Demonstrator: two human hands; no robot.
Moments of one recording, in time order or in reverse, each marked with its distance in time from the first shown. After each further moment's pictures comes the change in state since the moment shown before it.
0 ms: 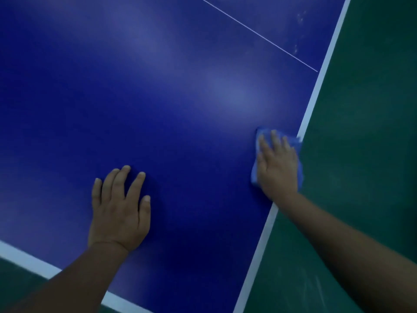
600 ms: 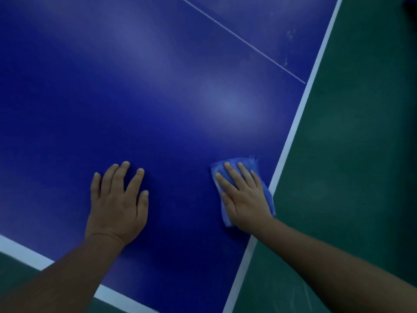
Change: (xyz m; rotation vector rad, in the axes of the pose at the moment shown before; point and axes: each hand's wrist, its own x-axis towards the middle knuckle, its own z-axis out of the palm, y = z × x) left_hand -0.003 -0.001 0.002 -0.008 0.000 0.016; right_hand -0.074 -0.035 0.002 0.021 -0.168 -0.405
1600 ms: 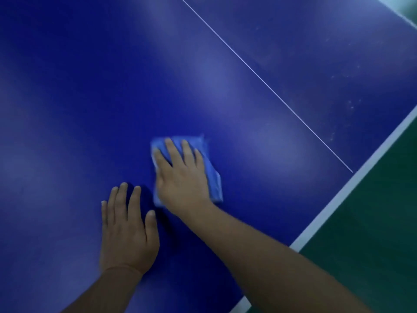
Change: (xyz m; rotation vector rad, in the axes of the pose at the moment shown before) left_hand 0.087 0.140 0.044 -0.114 0.220 -0.578; right_hand 0.229 -0.019 -0.031 0.111 0.066 -0.407
